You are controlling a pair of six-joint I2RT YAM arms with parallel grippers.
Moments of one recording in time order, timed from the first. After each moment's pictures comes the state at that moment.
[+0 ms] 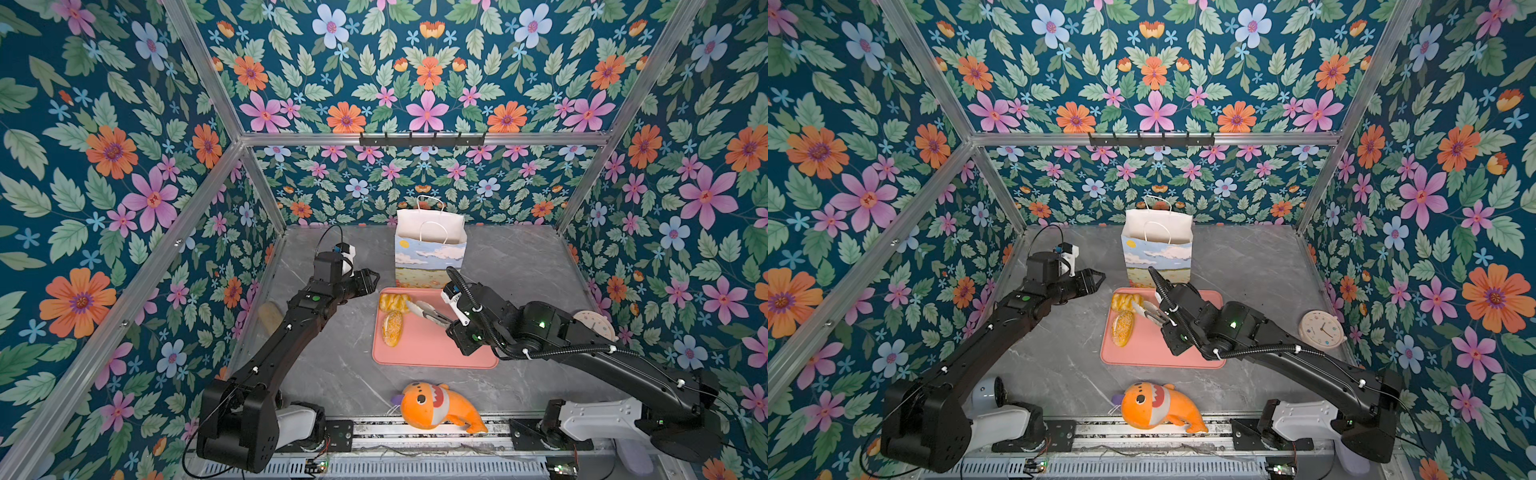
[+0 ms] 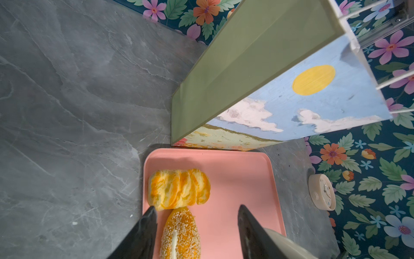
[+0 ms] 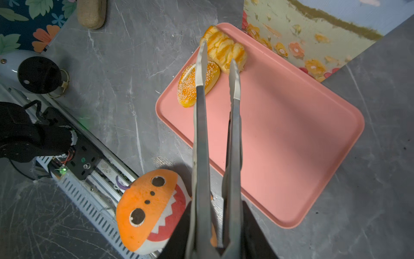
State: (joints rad) left arm -0.29 1.25 0.90 -0.24 0.32 -0.49; right arm 1.03 1.24 1.28 -0.98 0.13 0.42
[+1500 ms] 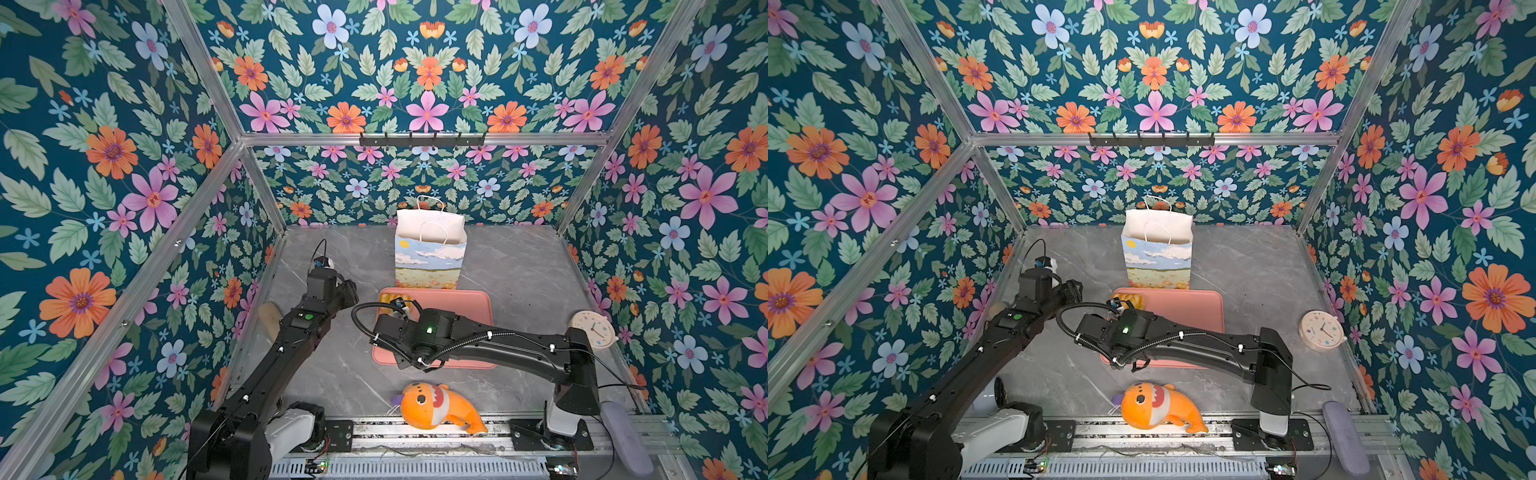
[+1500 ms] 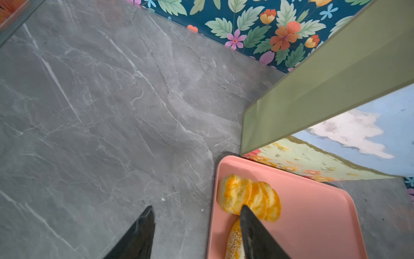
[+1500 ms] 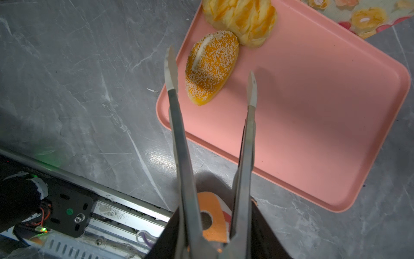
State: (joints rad) left arm -0.27 1.10 0.76 -0.28 -0.05 -0.47; right arm 1.27 1.84 1.74 -1.22 0.34 0.83
